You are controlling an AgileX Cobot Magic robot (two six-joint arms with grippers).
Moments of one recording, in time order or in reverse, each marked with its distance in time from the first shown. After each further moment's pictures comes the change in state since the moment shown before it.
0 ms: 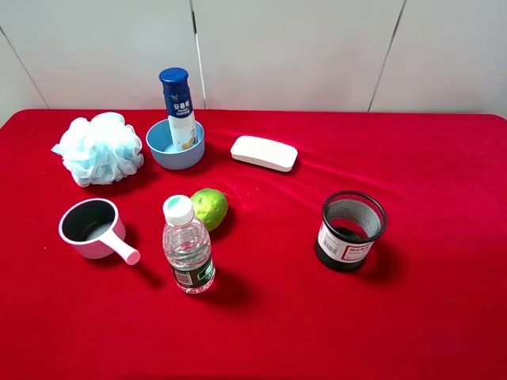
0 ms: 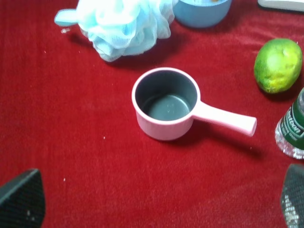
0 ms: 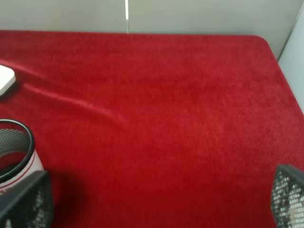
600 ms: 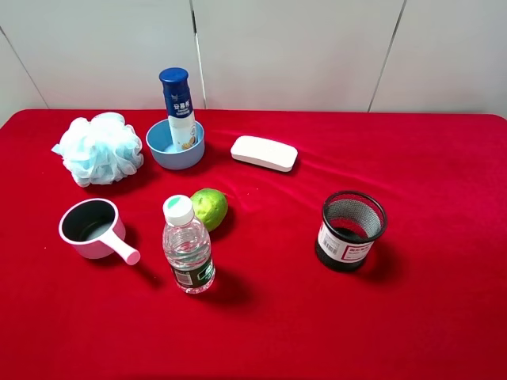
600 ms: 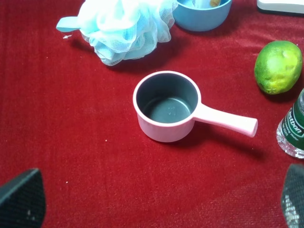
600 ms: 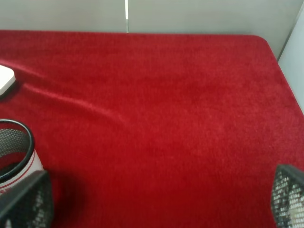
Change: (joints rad) left arm 0.000 -0.003 0.000 0.000 0.000 0.015; right arm 0.000 0.000 0.000 0.000 0.000 0.000
